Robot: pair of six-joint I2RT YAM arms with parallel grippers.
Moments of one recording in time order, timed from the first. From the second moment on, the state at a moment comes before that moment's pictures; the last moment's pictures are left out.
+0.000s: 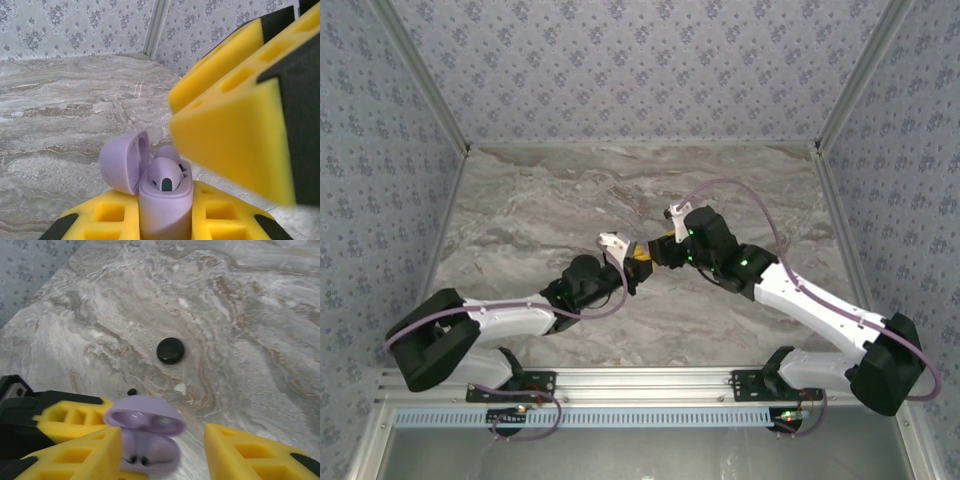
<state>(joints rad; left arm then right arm) -0.92 1.34 0.47 0.75 0.02 -0.33 0.76 1.18 0.93 -0.32 0.00 0.30</state>
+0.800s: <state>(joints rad) -0.80 1.17 0.47 0.65 0.45 -0.32 0.48 1.16 0.87 -0.39 -0.33 0.29</state>
